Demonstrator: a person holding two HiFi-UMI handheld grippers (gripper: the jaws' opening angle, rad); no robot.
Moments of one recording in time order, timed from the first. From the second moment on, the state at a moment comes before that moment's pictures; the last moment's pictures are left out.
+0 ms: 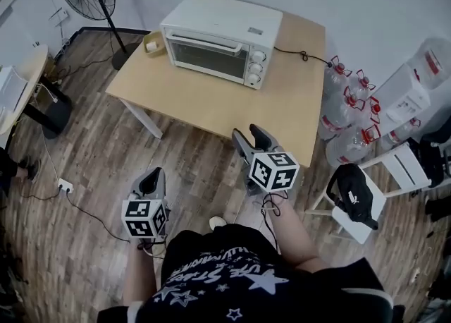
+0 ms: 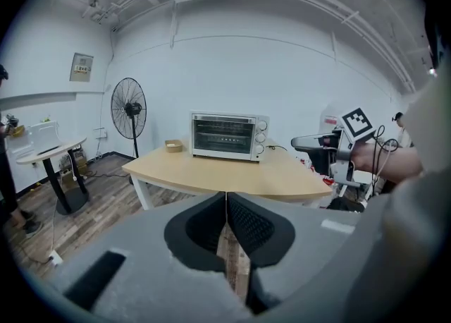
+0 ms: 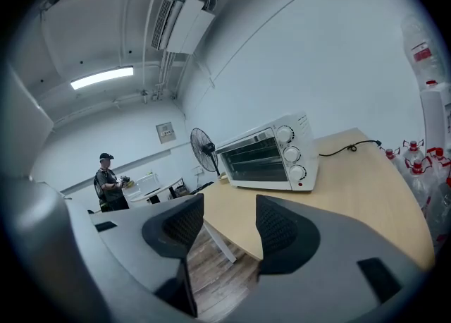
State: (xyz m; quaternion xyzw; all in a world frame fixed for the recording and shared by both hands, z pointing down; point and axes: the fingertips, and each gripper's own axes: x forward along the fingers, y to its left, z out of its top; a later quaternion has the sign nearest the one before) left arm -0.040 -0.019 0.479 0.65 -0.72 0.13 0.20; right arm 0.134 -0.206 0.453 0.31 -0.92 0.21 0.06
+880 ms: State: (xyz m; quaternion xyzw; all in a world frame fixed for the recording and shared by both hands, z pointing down) left arm -0.177 -0.193 0.466 0.73 -0.65 0.12 0.17; right arm 0.066 -0.321 0.438 0.43 -0.88 0.20 0.04
